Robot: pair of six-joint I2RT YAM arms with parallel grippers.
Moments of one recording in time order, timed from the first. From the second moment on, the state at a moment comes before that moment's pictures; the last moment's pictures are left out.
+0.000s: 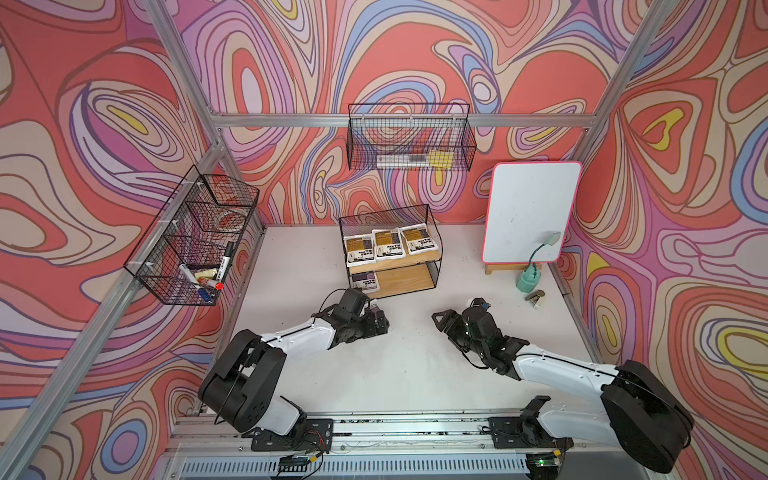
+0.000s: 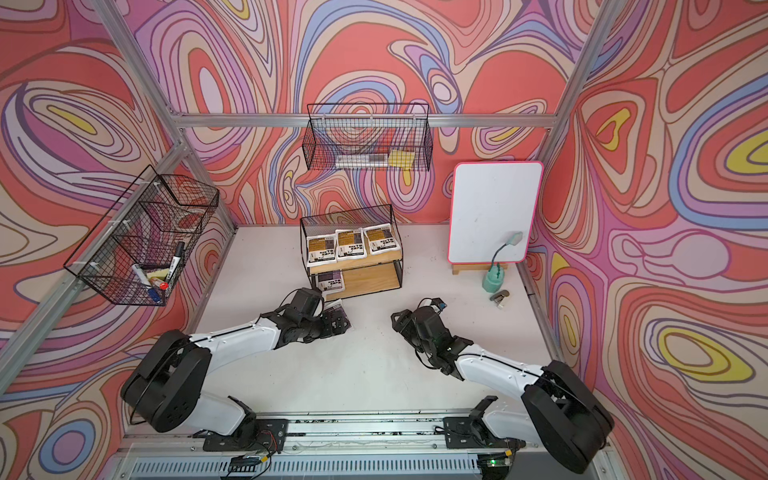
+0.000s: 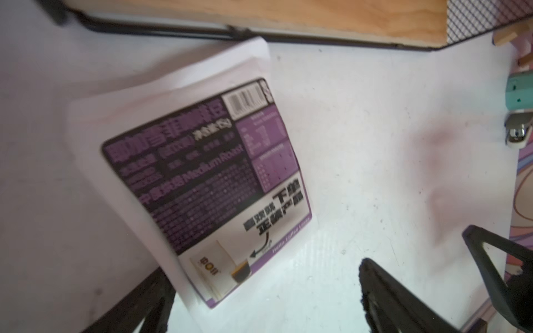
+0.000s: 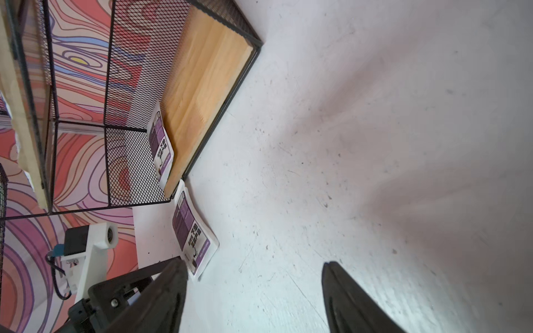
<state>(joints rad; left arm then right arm) -0.56 1.52 0.70 -0.15 0.22 -0.70 0.64 1.23 0.43 0.14 0.05 1.21</state>
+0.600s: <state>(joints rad) -0.74 1.41 0.86 -0.36 -0.04 -0.66 0.64 1.32 0.43 0.22 -0.02 1.23</state>
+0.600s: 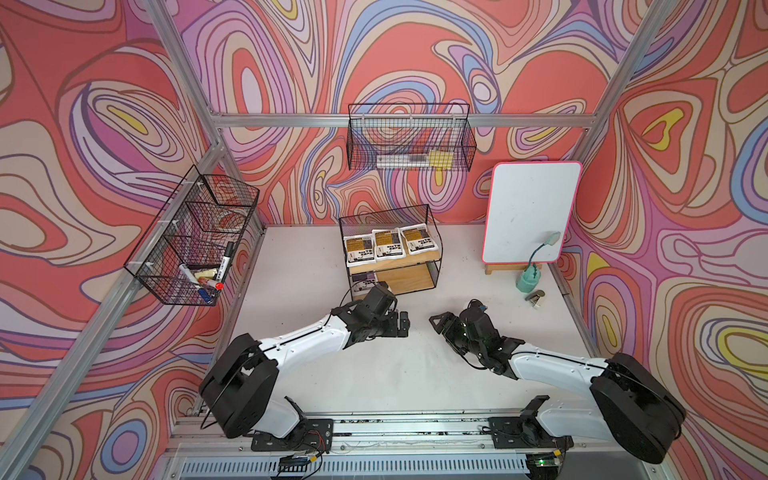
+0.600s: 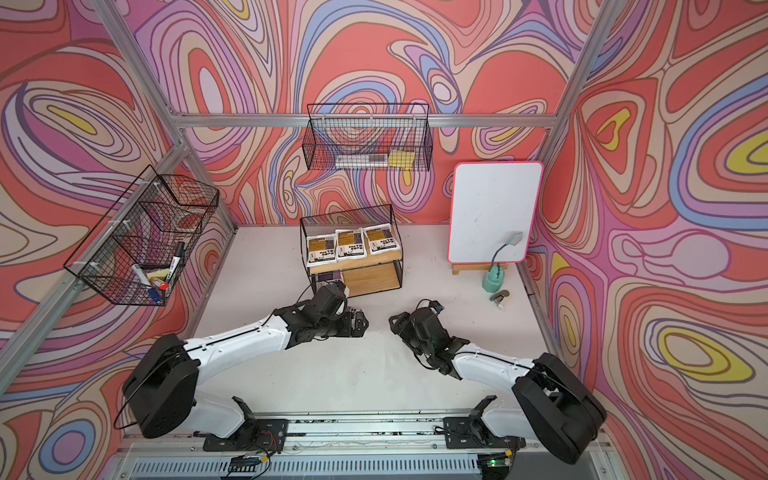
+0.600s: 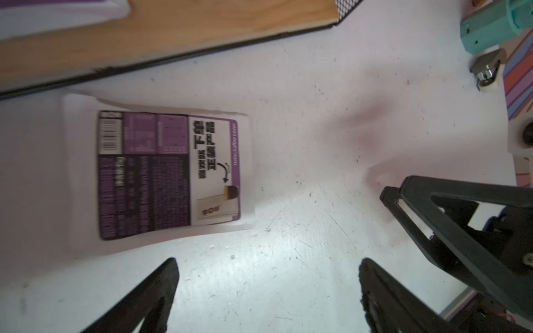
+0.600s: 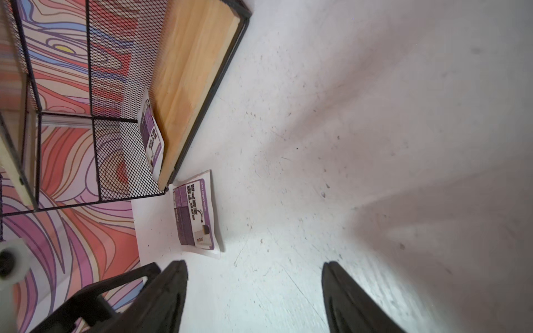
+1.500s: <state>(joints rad) -0.57 1.50 0.81 -0.47 -0.33 -0.64 0.64 1.75 0.54 0.70 -0.34 1.33</state>
